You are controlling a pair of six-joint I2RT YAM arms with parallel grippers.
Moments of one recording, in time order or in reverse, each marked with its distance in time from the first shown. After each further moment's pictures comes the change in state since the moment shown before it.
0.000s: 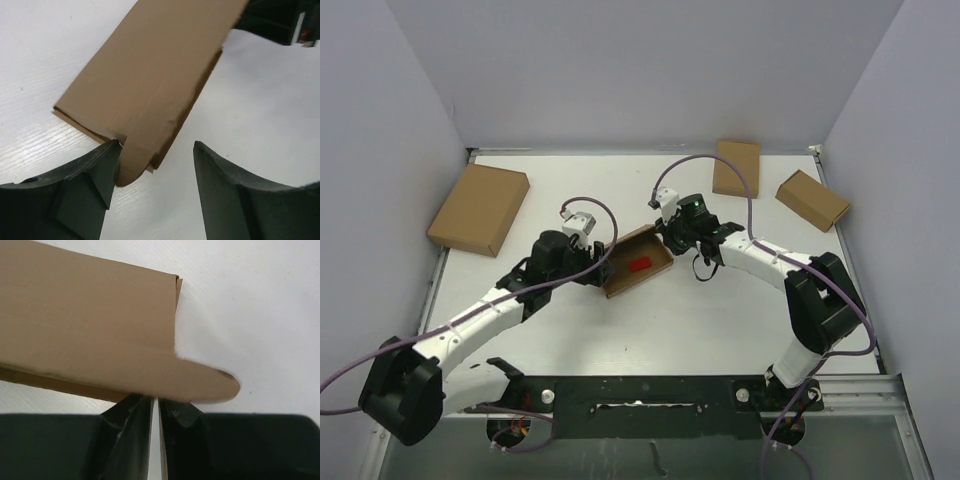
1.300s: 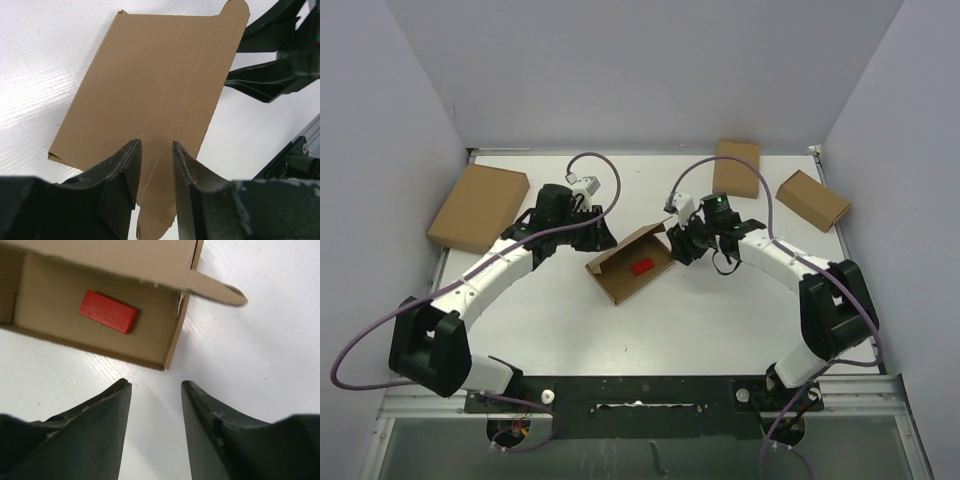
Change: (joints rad) left arm 0.124 0.213 0.406 -0.311 0.262 -0.081; right arm -0.114 -0.048 -0.036 -0.110 -0.264 -0.124
